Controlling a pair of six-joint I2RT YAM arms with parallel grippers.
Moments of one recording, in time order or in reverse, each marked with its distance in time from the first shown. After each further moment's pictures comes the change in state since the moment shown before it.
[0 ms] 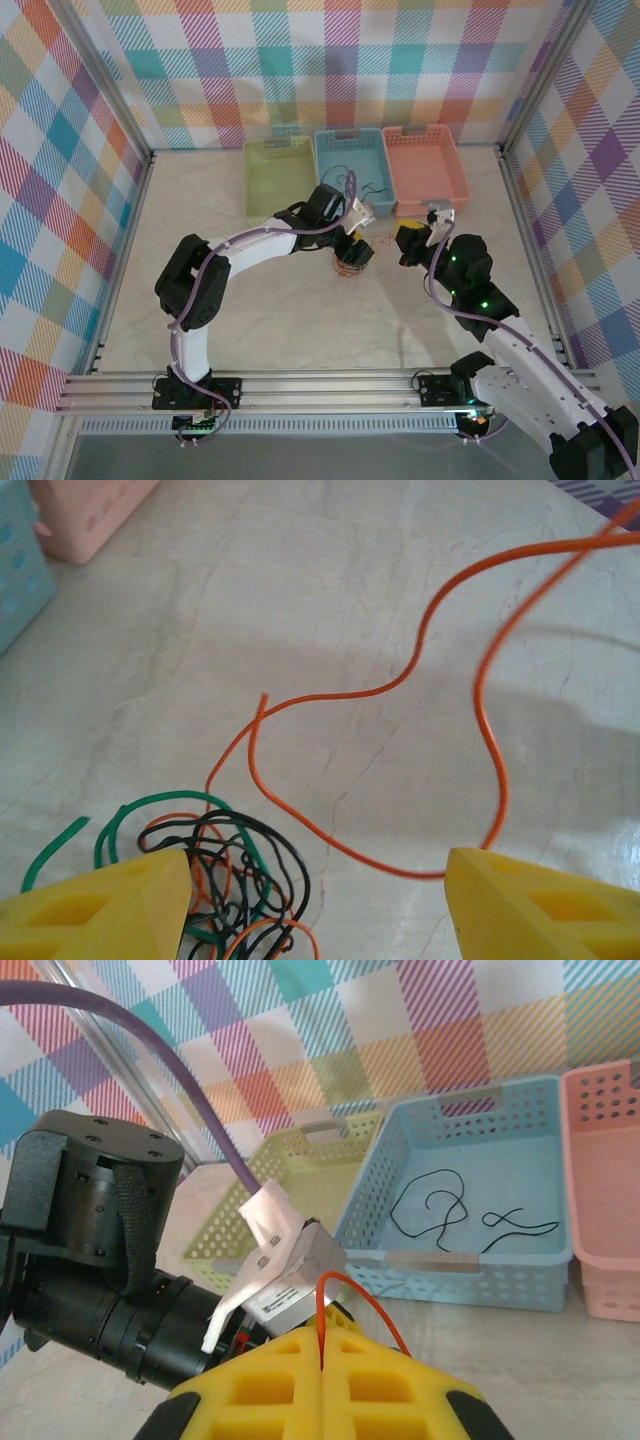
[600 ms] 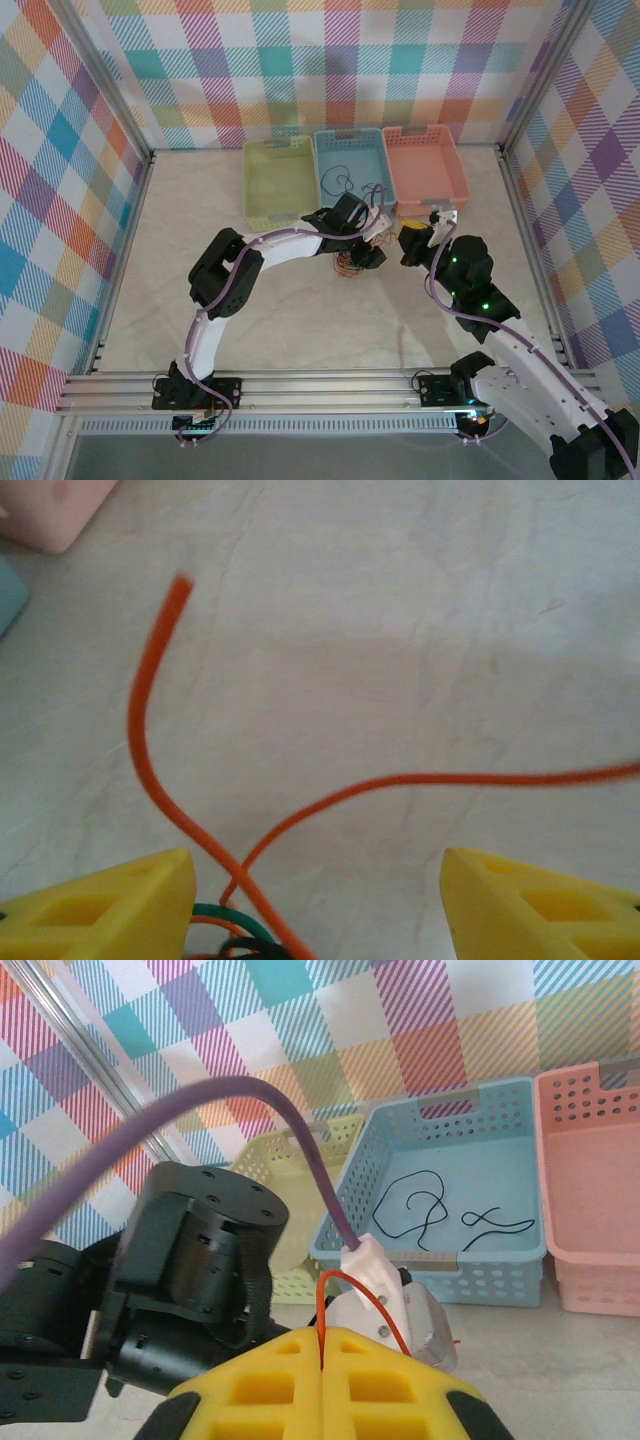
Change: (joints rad) left arm -0.063 0.217 0.164 -0.003 -0.185 0.076; right arm 0.000 -0.011 -0.003 -0.014 0.033 0.000
